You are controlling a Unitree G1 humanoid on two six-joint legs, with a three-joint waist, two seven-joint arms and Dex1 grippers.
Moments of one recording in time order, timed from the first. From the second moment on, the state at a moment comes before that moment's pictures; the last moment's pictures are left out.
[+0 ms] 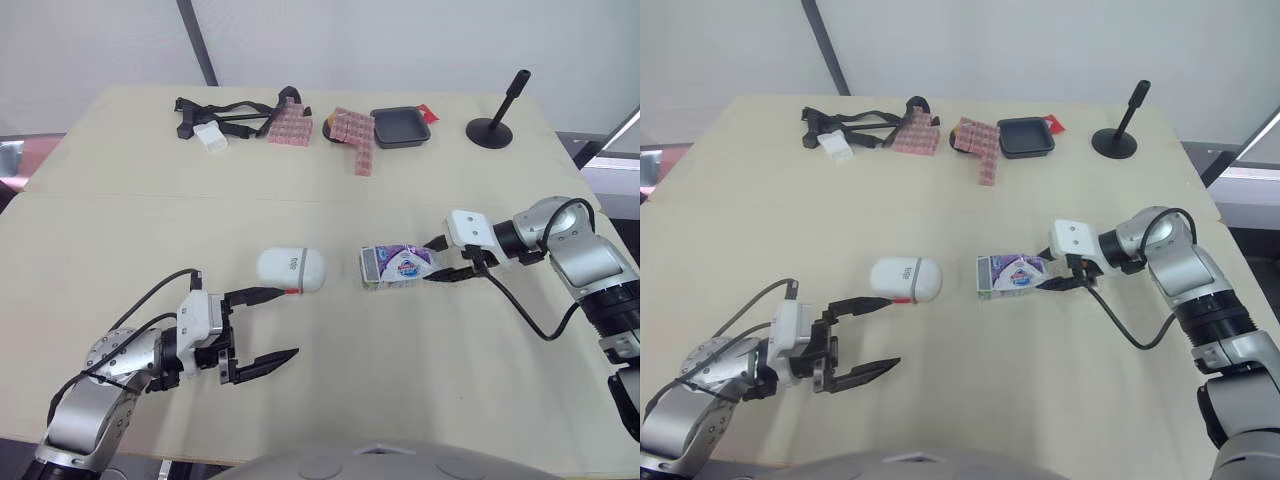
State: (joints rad) left arm 0.27 0.61 0.02 -0.40 -0.50 0.00 -1.10; right arm -0.55 -0.78 0.28 0.19 0.11 0.09 1.42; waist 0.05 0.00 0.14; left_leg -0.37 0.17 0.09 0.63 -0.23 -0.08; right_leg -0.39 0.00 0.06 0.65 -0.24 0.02
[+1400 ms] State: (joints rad) left arm 0.27 0.61 0.01 -0.40 -0.50 0.02 -1.10; right arm -0.51 -1.06 0.22 -0.14 0.13 0.40 1.42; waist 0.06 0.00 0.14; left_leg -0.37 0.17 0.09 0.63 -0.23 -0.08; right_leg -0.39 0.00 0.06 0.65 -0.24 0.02
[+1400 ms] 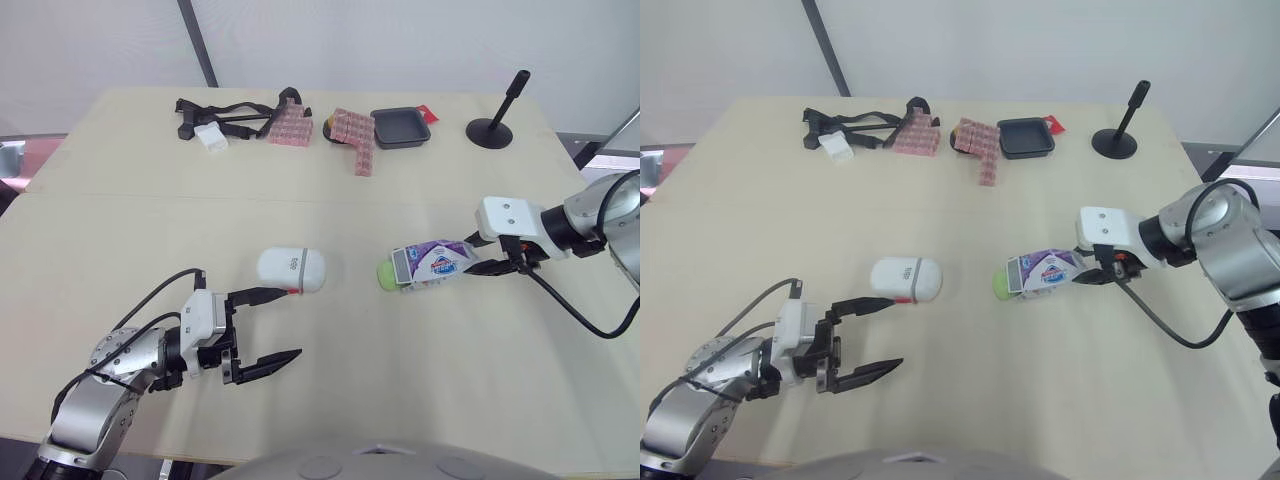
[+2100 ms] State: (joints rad) left arm 0.25 0.61 0.01 -0.38 -0.50 0.02 -1.12; right arm -0.17 -1.21 -0.16 -0.01 0.26 0.31 1.42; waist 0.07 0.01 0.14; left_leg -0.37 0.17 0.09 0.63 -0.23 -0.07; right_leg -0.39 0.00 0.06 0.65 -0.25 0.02
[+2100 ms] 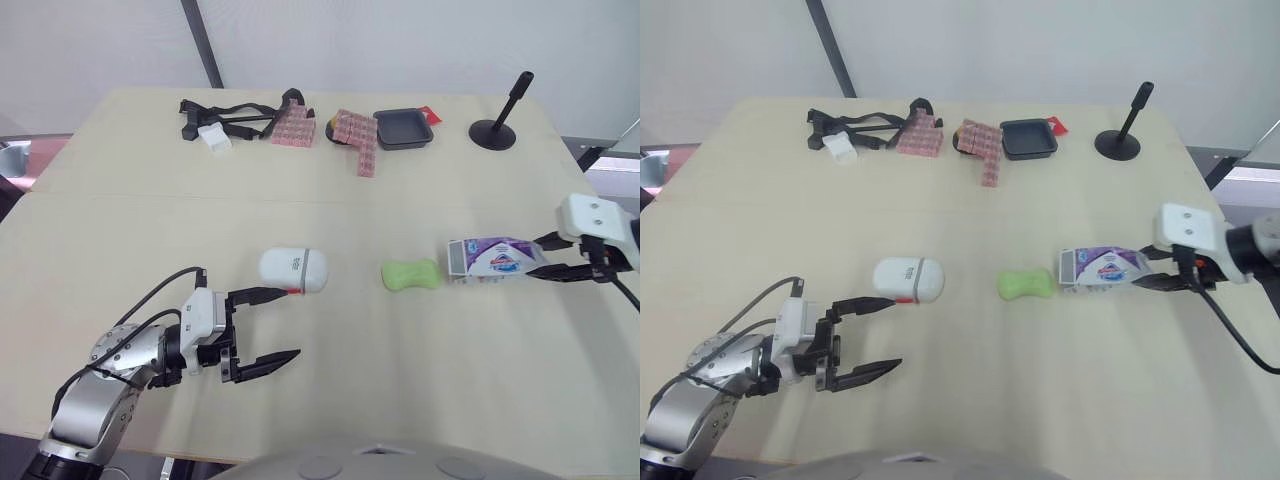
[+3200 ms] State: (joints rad) left arm 0.20 0.62 0.01 -0.42 -0.55 0.08 -1.13; right arm -0.20 -0.43 -0.63 -0.36 0.35 1.27 0.19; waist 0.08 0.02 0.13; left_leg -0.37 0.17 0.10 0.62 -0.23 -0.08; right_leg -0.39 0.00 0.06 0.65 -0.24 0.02
